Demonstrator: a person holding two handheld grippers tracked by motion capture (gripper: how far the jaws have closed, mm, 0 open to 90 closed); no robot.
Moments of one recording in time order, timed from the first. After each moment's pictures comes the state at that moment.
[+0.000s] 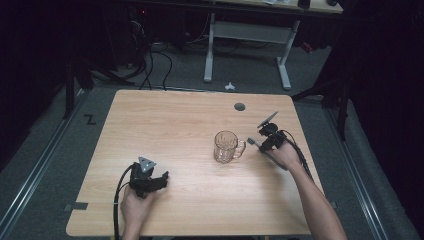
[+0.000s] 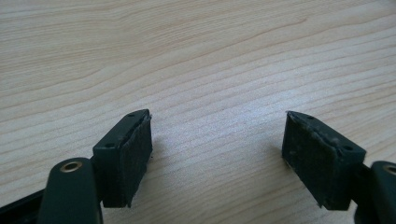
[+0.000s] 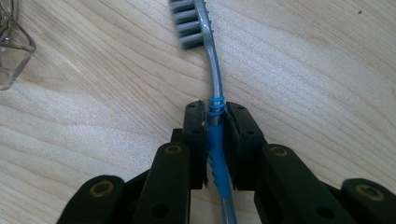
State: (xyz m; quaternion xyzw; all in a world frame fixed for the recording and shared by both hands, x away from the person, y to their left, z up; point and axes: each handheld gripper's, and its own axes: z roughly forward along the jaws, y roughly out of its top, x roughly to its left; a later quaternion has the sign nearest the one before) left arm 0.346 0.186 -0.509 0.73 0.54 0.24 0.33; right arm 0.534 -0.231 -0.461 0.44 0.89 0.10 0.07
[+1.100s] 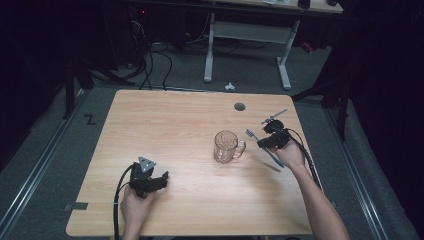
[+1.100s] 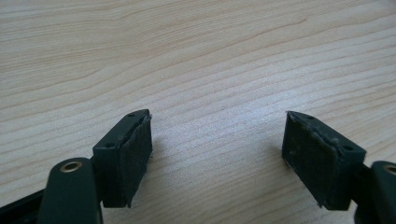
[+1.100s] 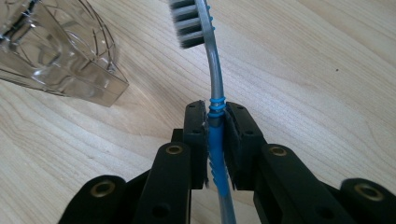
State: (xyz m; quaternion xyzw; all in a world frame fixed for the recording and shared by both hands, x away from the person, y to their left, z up) left arm 0.346 0.186 -0.509 0.73 0.54 0.24 0.33; right arm 0.509 -0.233 -0.424 0.41 0.88 0.21 0.09
